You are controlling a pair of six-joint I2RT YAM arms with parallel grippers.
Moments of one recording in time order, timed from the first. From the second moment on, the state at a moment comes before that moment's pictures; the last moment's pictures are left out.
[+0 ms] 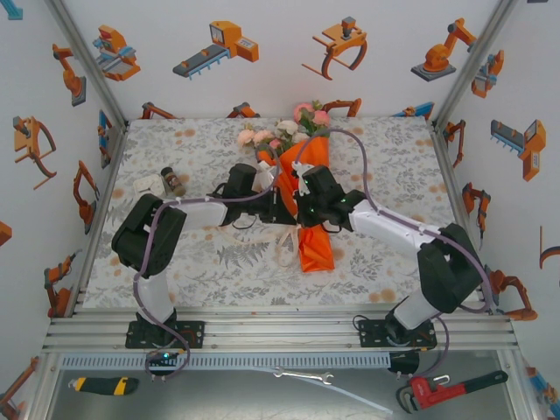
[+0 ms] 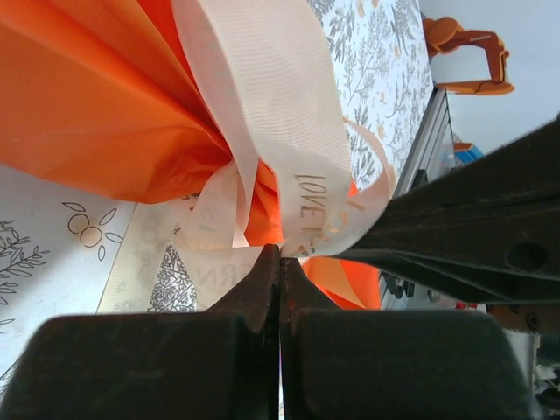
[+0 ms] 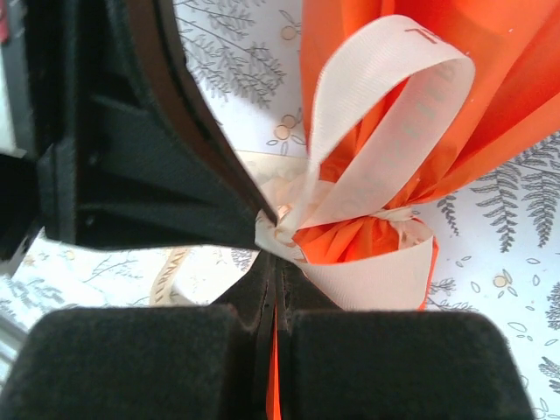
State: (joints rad) left arm -0.62 1.87 1.01 0.26 0.75 -0.59; right arm 0.68 1.54 1.04 -0.34 -0.09 0.24
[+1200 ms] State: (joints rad) left arm -0.63 1.75 1.03 0.16 0.71 -0.49; right arm 0.74 1.39 0.88 -0.35 -0.05 0.43
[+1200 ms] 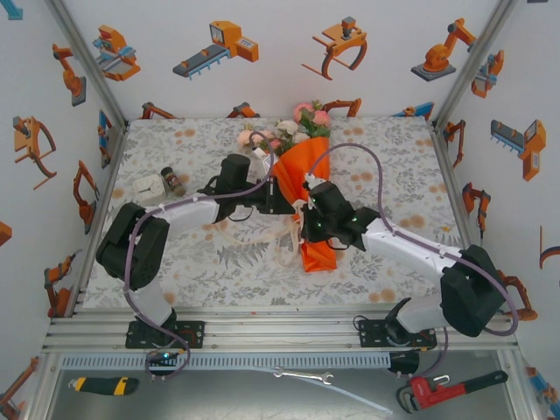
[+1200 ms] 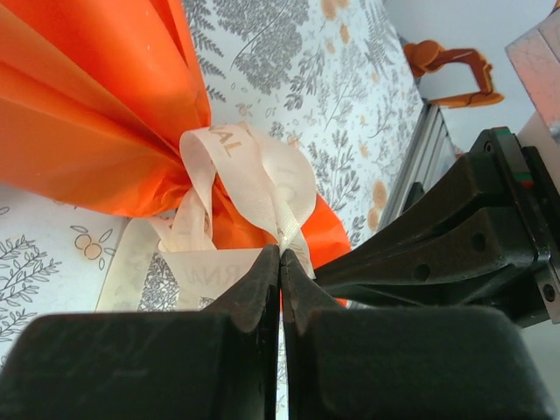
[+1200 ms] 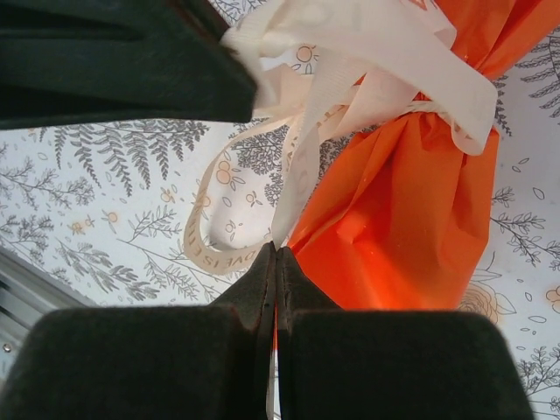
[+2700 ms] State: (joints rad) left arm -0.72 1.90 1.10 -0.02 0.56 -0.33; right arm 0.58 1.36 1.05 -0.49 -0.02 0.15
